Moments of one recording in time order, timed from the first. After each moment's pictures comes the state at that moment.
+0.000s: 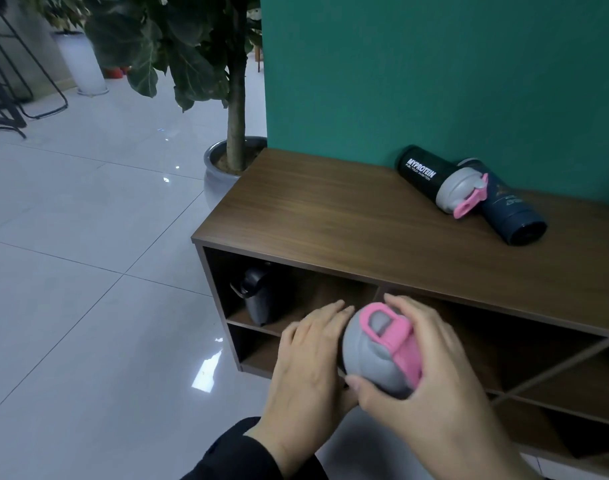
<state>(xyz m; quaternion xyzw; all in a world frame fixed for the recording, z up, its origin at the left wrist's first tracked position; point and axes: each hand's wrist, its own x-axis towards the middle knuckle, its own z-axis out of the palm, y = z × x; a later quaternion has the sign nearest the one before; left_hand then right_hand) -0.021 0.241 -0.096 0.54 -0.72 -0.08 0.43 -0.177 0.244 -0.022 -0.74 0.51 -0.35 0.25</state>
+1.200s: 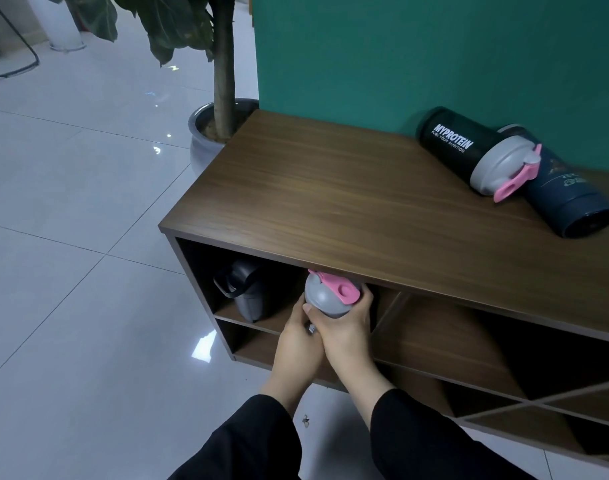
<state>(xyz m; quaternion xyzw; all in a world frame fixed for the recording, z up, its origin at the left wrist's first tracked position) -0.007 0.127 -0.214 0.69 -0.39 -0.45 0.41 -0.084 0.094 -0.206 -0.45 0.64 -0.46 0.42</state>
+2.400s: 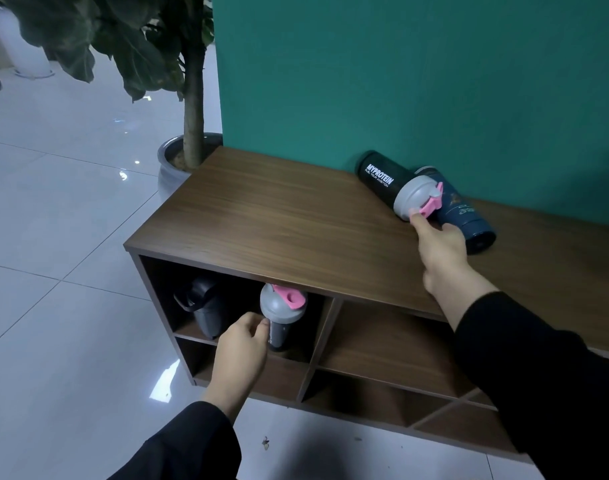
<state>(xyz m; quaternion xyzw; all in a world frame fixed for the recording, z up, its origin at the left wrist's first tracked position) -0.003 0.146 -0.156 0.75 -0.44 -0.33 0.37 -0.251 0.012 -0.022 -0.35 0.70 -0.52 0.35</state>
